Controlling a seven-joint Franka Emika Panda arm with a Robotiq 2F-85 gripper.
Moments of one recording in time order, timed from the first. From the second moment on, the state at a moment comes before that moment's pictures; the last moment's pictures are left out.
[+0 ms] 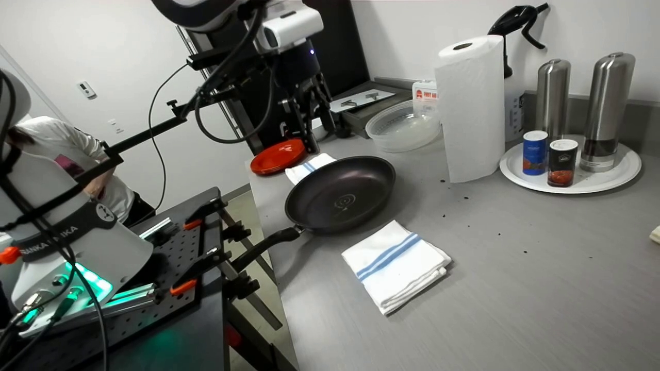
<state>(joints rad) -0.12 0.11 -0.05 -2.52 -0.01 2.65 0.55</state>
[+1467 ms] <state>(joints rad) -0.03 0.65 -0.22 -2.31 0.13 2.82 0.60</state>
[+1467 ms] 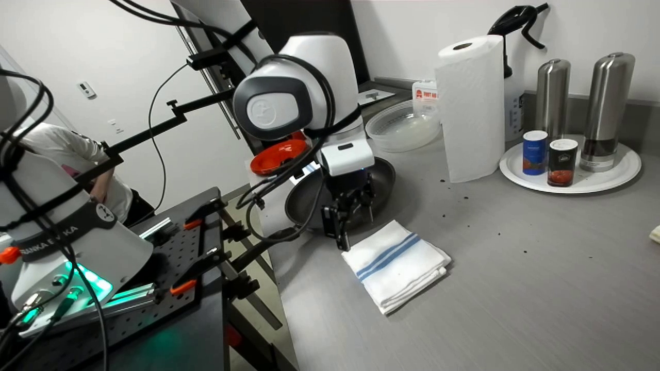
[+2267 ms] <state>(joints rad) -0.04 0.75 -0.22 -2.25 0.21 2.83 0.60</state>
